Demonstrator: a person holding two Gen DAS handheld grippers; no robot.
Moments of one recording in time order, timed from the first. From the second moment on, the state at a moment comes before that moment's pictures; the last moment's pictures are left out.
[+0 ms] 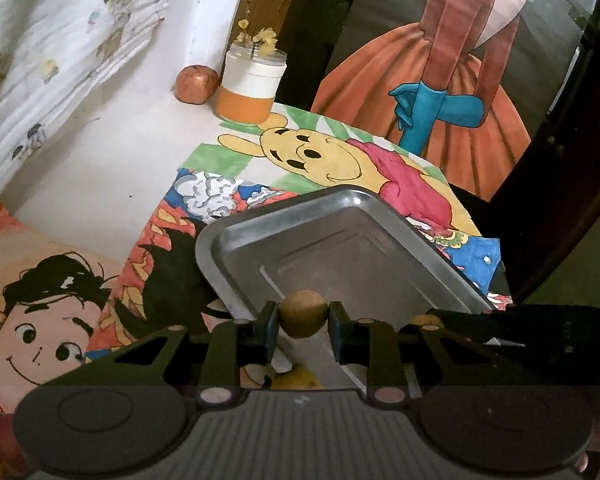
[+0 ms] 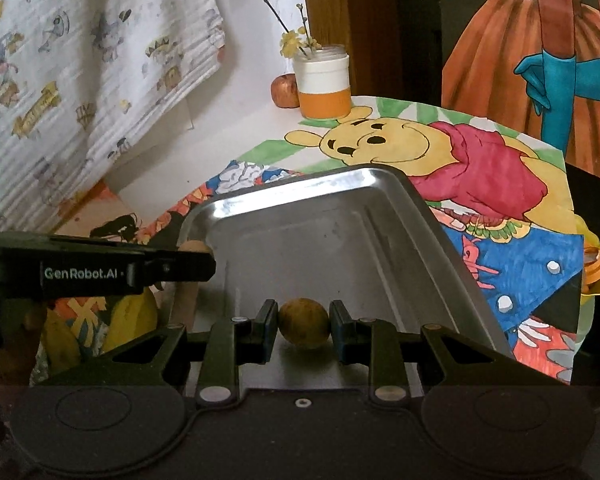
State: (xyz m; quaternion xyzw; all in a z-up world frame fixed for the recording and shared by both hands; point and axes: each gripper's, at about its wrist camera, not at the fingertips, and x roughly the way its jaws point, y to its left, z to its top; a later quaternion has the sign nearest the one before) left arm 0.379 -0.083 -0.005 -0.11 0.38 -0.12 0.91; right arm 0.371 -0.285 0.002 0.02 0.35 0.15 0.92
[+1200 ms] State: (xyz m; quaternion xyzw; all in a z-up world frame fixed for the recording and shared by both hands) left arm 0.213 -0.059 0.086 -0.13 0.23 -0.07 0.96; right arm 0.174 -0.294 0.093 0.03 0.16 0.14 0.98
